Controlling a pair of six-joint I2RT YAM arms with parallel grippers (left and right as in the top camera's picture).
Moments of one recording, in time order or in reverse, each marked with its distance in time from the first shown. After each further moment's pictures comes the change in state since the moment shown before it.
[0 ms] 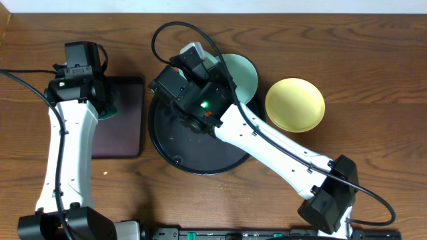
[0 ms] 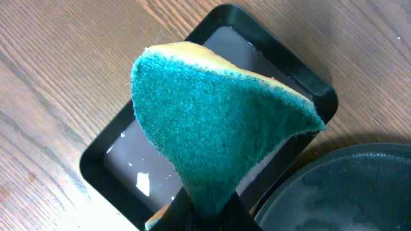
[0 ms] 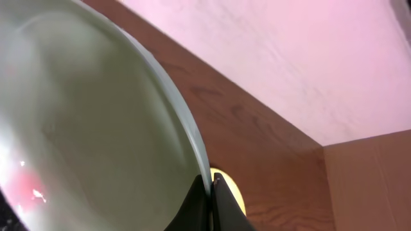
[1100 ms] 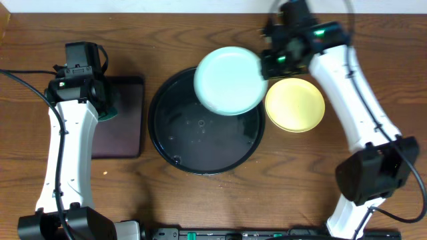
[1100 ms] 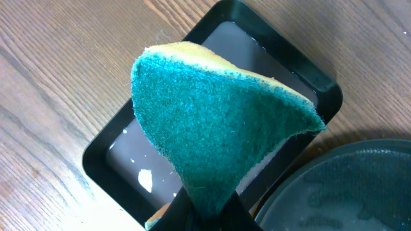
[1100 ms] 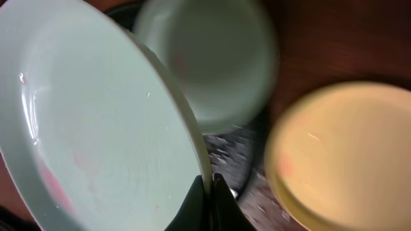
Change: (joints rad) left arm 0.000 0.000 0.000 -0.015 0.000 0.000; right arm -0.698 -0.035 -0.030 -0.192 -1.305 -0.014
